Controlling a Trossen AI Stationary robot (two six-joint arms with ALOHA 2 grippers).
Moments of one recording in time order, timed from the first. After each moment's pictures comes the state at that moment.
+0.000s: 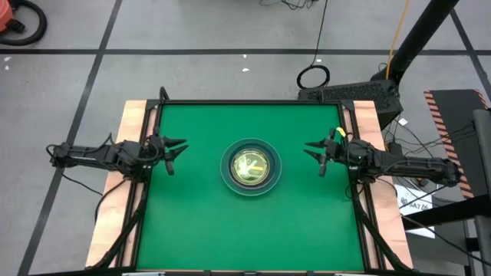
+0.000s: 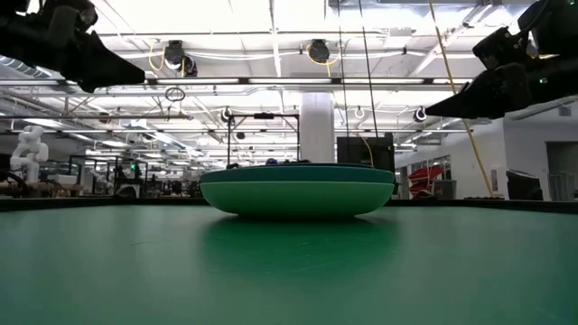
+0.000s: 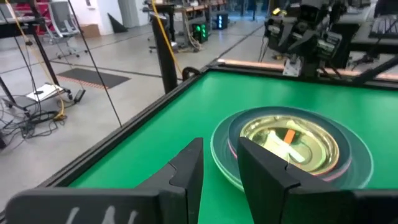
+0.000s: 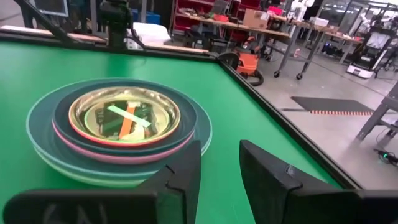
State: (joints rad) left arm -0.11 0.21 0.27 -0.24 -0.50 -0.06; right arm -0.17 0.29 0.07 0.04 0.15 -0.16
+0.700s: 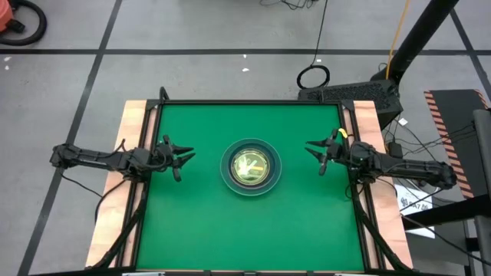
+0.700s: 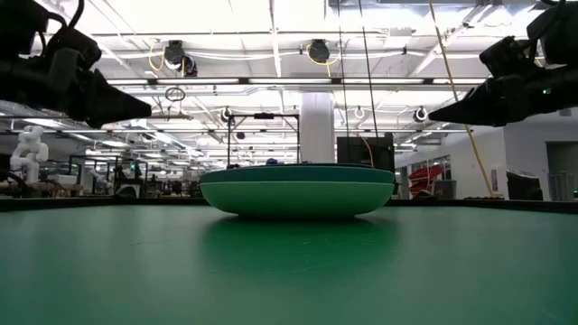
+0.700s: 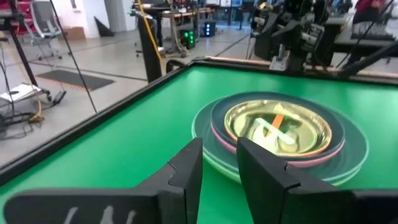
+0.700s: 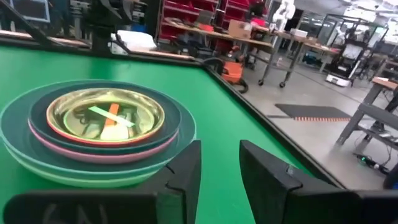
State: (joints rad) left arm -0.11 0.21 0.01 0.07 -0.44 -0.07; right arm -0.17 0.17 0.02 0.05 0.21 -0.19
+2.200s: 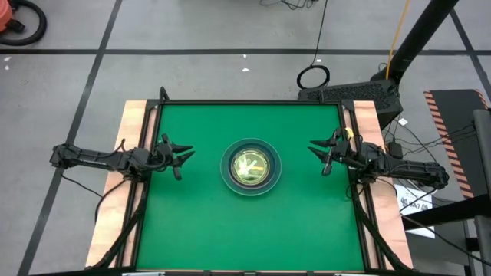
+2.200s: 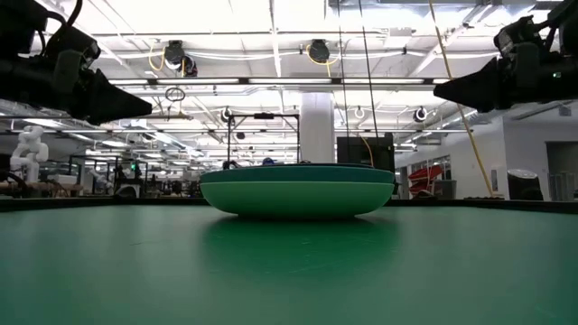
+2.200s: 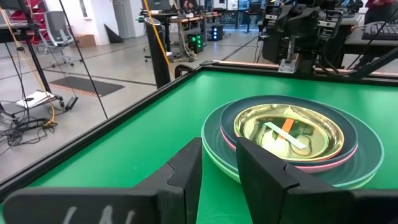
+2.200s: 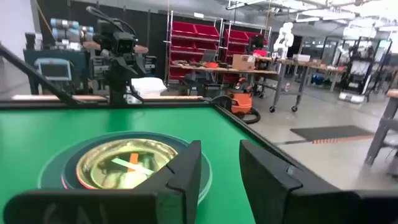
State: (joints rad) left arm -0.11 0.21 0.01 0.09 -0.48 -0.02; right arm -0.13 0.02 0.02 0.03 0.21 -0.11
